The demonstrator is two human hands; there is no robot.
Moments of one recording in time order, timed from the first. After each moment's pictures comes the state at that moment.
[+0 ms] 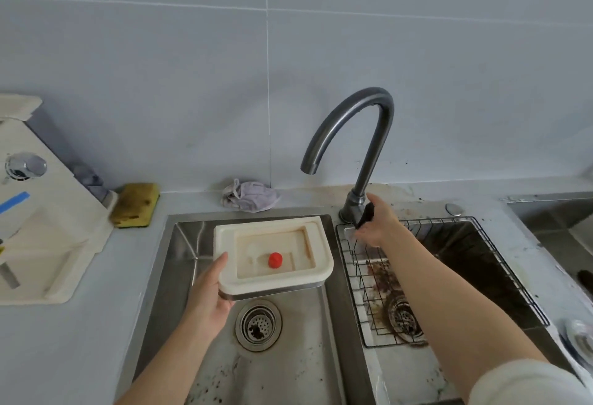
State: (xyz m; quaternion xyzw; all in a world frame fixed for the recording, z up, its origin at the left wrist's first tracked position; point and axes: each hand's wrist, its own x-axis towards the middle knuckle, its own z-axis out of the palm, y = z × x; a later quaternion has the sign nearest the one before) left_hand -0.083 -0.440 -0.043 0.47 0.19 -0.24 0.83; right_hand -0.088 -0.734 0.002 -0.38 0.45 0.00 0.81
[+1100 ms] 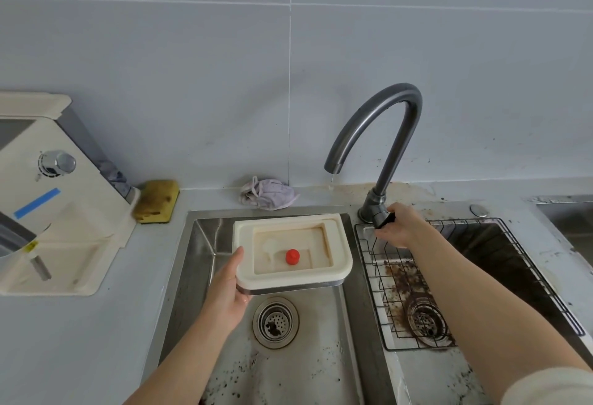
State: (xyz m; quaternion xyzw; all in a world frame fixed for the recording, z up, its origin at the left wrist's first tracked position) left_hand -0.076 -0.436 -0.043 0.48 0.20 -0.26 0.81; right_hand -0.081 -0.749 -0.012 -0.43 0.47 0.03 0.77
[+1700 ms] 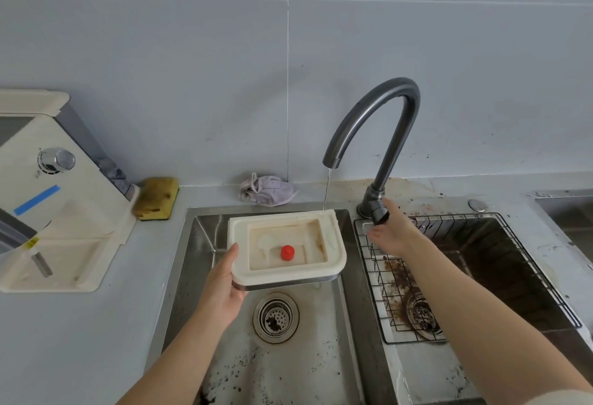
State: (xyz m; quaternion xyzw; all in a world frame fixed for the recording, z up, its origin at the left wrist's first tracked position) left_hand -0.076 -0.430 -0.043 0.48 0.19 -0.25 0.82; right_hand -0.095 -0.736 -0.032 -0.43 0.40 0.04 0.81
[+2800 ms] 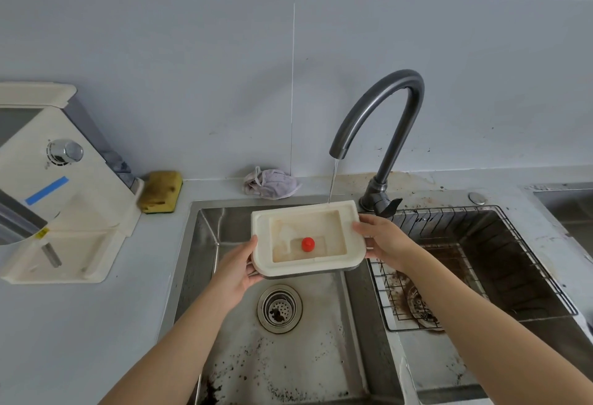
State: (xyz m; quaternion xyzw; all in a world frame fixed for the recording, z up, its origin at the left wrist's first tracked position) left_hand -0.066 -0.430 -0.046 0.57 0.15 -0.32 0.74; right_hand -0.127 -0.690 -0.019 -0.63 0.27 0.10 0.72
